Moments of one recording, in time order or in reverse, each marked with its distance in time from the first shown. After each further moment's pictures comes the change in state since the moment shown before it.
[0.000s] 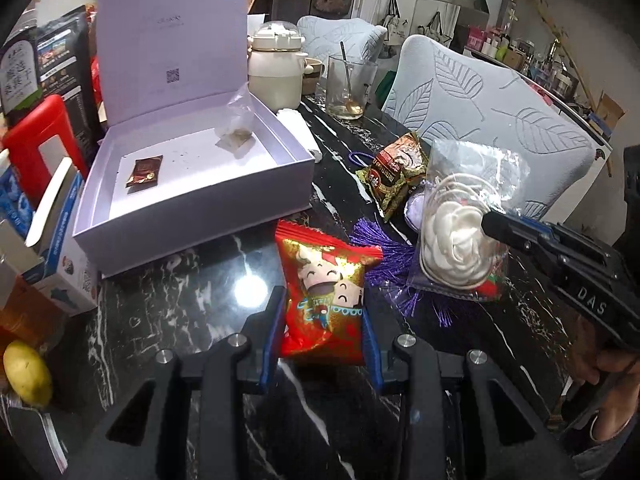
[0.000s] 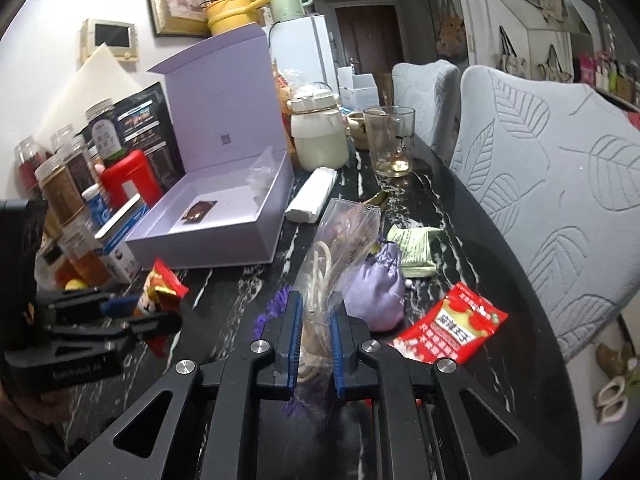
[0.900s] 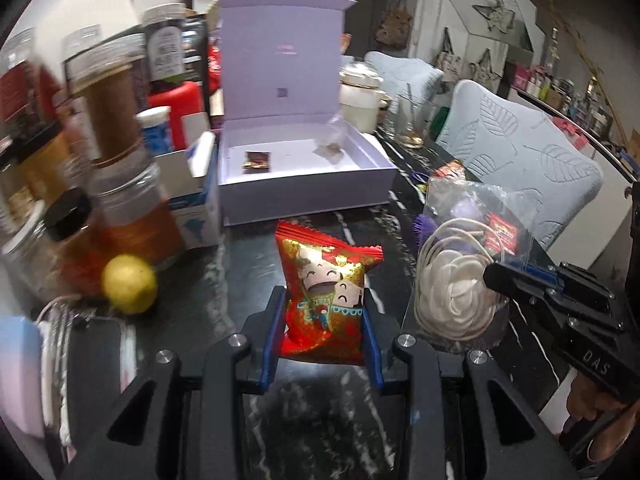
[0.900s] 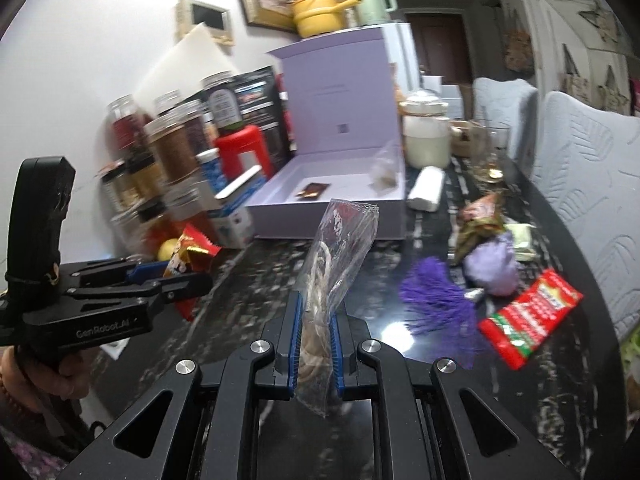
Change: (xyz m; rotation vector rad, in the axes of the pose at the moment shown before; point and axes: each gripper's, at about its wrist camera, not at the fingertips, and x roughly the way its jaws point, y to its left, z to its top) left arm -0.099 0.041 -0.064 -0.131 -0.114 0.179; right arm -0.040 0.096 -0.035 -0.125 -0.006 0.237
